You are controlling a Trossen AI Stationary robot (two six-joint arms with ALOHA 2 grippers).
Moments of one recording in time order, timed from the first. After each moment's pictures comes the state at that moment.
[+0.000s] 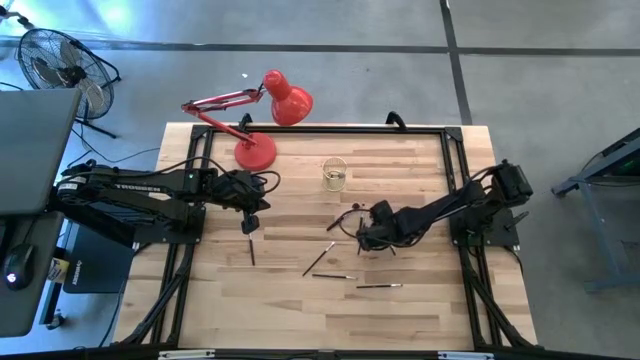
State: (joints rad) left arm 0.06 0.96 0.66 -0.50 -0.06 -0.21; right arm 0.21 1.74 0.81 -0.53 0.40 1.33
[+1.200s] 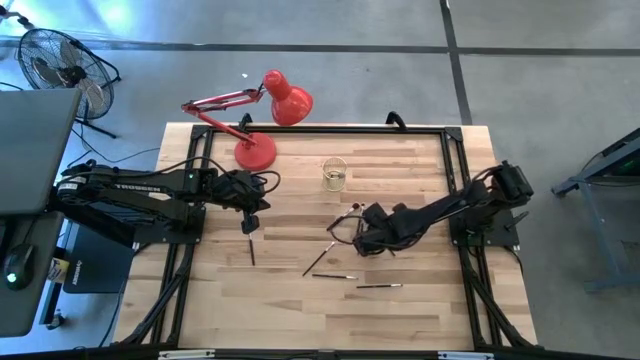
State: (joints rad) left arm 0.06 0.96 0.66 -0.50 -0.06 -0.21; right arm 0.26 1.69 0.98 -0.73 0.46 1.17
